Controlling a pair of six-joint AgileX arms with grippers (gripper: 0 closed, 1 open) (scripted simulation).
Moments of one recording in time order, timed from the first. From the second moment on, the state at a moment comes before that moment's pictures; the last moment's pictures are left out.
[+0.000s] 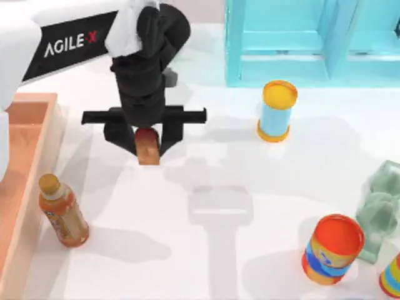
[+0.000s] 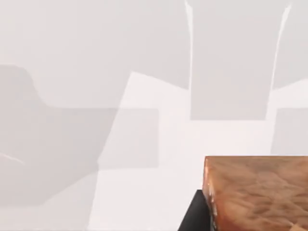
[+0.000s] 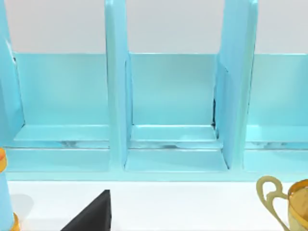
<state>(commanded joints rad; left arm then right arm) -0.49 2.19 1.73 -1.12 0.00 -0.46 0.00 0.00 0.00 0.00 0.00 0.00</state>
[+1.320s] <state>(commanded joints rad) -0.49 2.23 1.66 -1.00 0.00 -0.46 0.00 0.00 0.00 0.00 0.00 0.00</state>
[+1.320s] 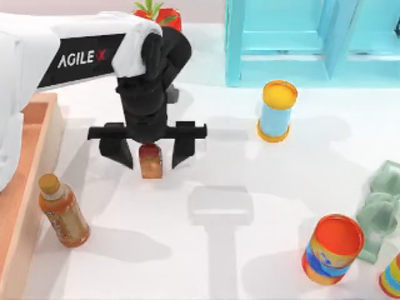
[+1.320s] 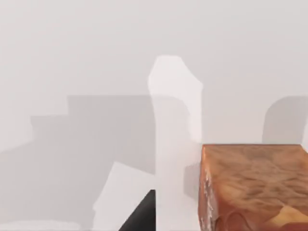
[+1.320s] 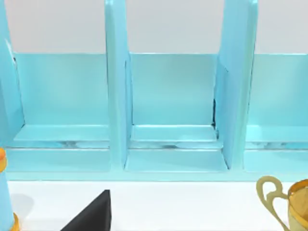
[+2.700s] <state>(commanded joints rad) -0.49 2.17 1.88 -1.28 0.00 -0.46 0.00 0.00 0.00 0.00 0.00 0.00</state>
